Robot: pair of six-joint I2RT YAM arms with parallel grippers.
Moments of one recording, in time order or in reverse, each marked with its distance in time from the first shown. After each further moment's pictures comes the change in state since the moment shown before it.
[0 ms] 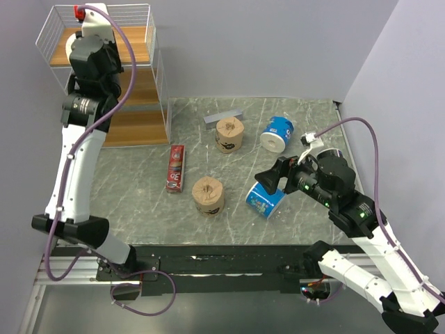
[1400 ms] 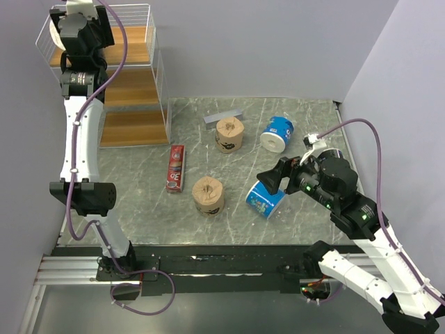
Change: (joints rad) left arm 0.219 0.330 0.301 0.121 0.177 0.004; right arm 0.000 -0.018 -0.001 -0.010 0.026 -0.006
